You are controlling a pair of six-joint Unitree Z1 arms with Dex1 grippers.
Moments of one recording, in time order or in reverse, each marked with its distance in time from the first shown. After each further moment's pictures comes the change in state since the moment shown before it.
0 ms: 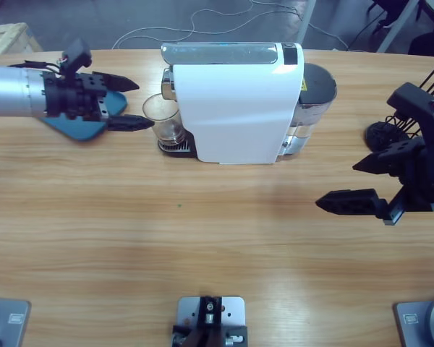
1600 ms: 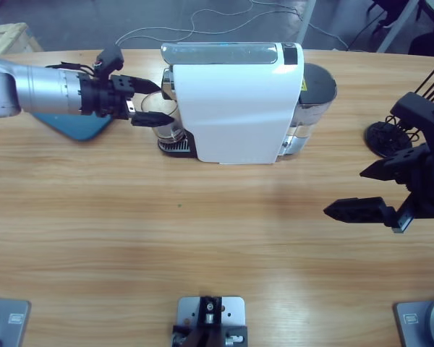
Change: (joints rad) arm 0 -0.048 0.144 -0.061 -0.103 0.003 -0.015; arm 1 -0.003 0.000 -0.013 0.059 0.000 -0.012
